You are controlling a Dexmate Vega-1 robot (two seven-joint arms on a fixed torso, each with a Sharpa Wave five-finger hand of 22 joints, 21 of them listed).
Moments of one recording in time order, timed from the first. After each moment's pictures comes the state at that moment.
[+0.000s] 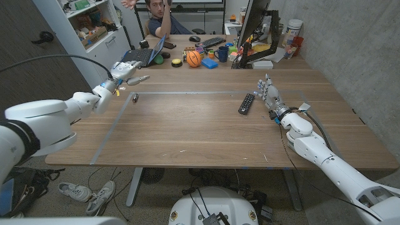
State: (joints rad) left arm 0.00 0.71 1.46 -0.43 0.52 -0.29 0.92; left_hand 0.30 0.02 0.30 -0.04 0.26 0.26 0.08 0.25 0.20 0.39 0.19 0.22 0.19 0.50 0.09 0.29 0.18 0.72 0.20 0.34 0.18; right arm -0.84 -0.55 -0.38 -1.29 0.63 0.32 0.11; right_hand 0.01 0.07 -0.02 0.17 0.28 -0.15 0.07 0.18 0.18 -0.13 0.06 0.19 0.19 -0.17 0.01 0.26 0.18 -0.17 0.07 0.67 0.18
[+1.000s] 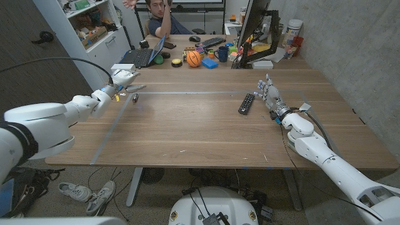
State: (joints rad) left arm 0.02 0.72 1.49 -0.44 0.56 -0.24 0.83; left_hand 0.39 0.03 0.35 -0.10 0.24 0.39 0.15 0.27 0.20 0.49 0.15 0.22 0.19 0.61 0.05 0.28 0.18 0.78 0.17 0.32 0.18; right arm -0.84 -0.55 -0.38 -1.28 0.65 0.32 0.13; right_hand 0.01 0.07 -0.03 0.17 0.28 -0.15 0.07 0.18 0.18 -0.13 0.06 0.19 0.19 -0.17 0.01 0.26 0.18 -0.17 0.07 0.66 0.18
